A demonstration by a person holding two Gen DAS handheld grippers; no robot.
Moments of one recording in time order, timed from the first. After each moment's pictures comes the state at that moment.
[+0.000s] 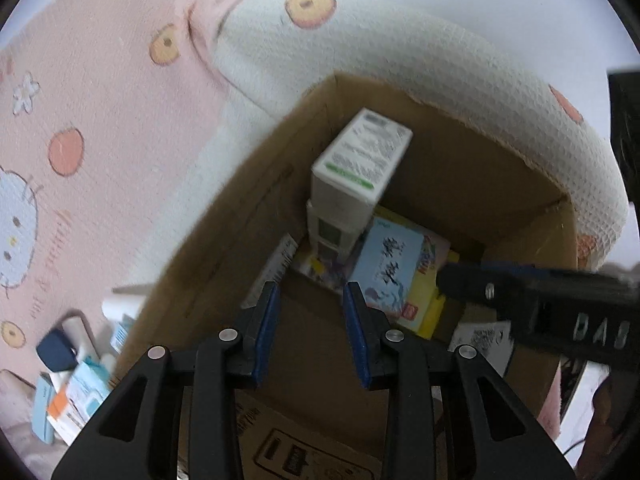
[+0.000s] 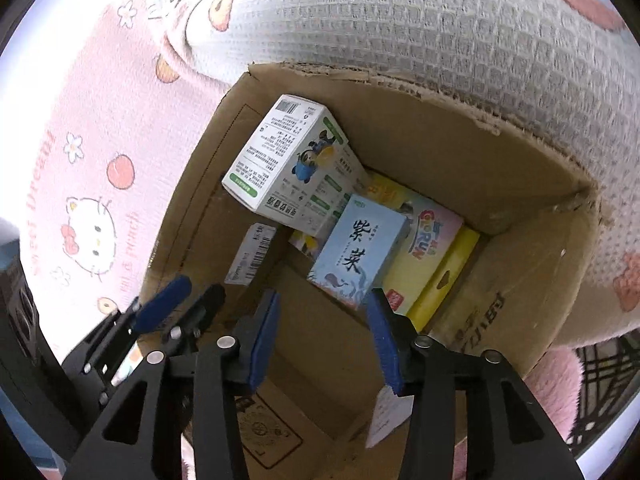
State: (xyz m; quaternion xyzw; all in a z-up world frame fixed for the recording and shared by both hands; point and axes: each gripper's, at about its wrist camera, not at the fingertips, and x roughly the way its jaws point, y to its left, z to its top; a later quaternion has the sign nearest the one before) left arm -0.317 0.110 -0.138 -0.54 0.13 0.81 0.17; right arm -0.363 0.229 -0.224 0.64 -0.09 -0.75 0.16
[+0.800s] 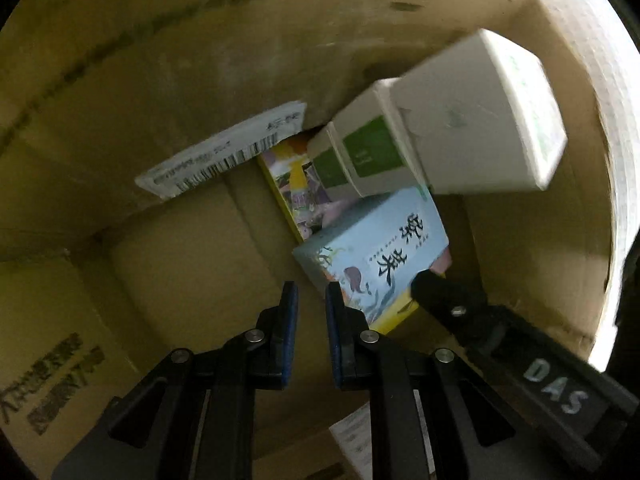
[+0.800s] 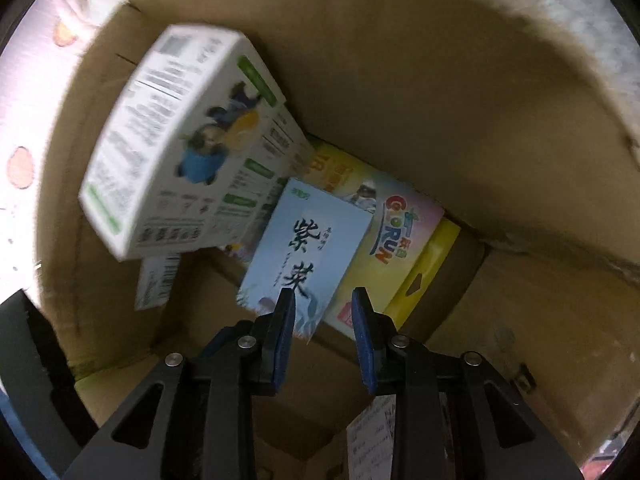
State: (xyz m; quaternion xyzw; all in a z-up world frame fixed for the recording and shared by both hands) left arm -0.351 0.093 -0.251 -0.71 -0.17 0.68 0.06; right arm -0.413 0.204 -0.308 0.73 -0.01 -0.69 0.04
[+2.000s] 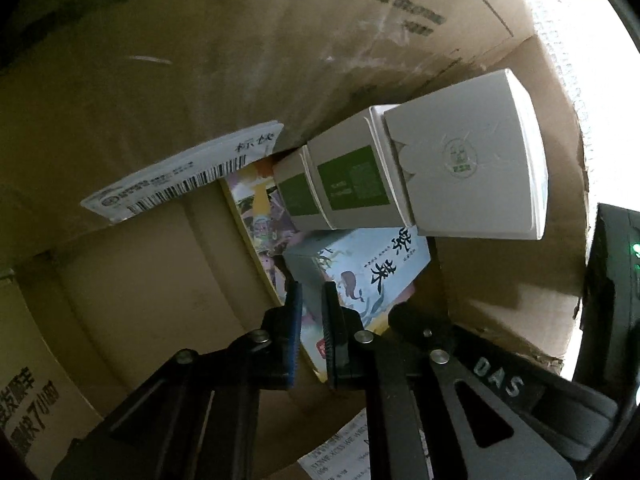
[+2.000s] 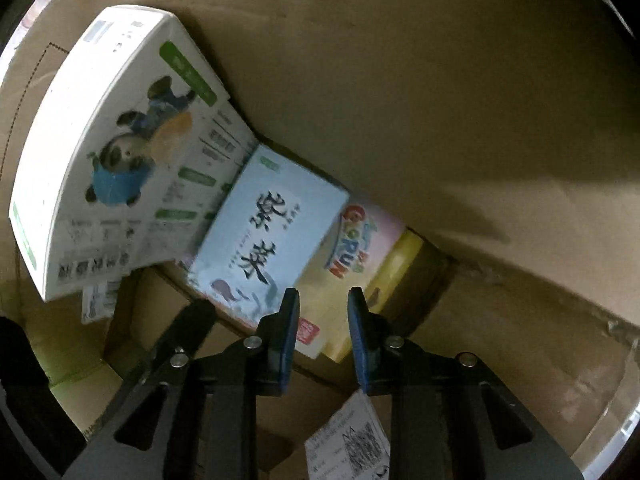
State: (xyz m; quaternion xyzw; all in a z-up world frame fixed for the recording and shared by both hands) left arm -0.358 0.091 -0.263 -0.66 -0.24 0.70 0.11; right arm -0.423 0.218 -0.328 0.73 0.06 -0.68 -0.01
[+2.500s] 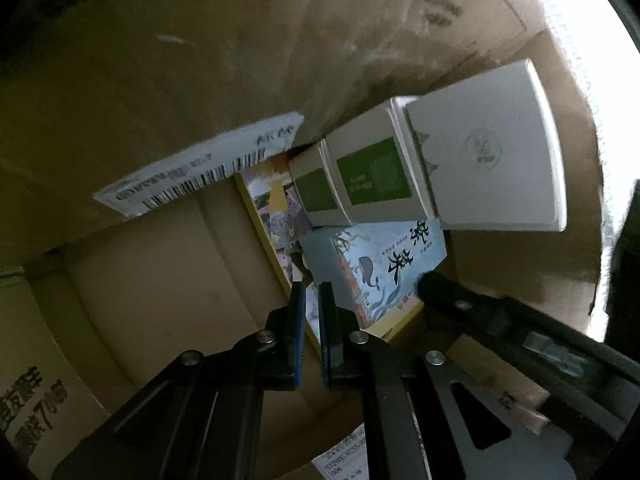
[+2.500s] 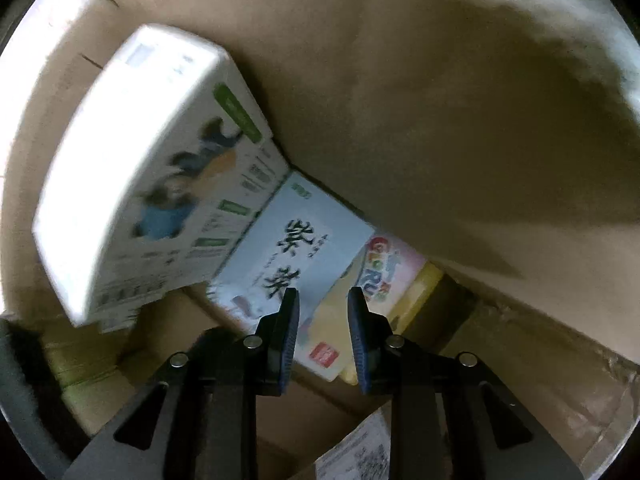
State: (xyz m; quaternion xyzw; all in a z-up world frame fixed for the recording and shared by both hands) left arm -0.363 0.099 -0.267 -0.67 -0.21 0.70 0.10; right arm -0.428 0.217 -0.322 0.70 0.05 -0.71 0.06
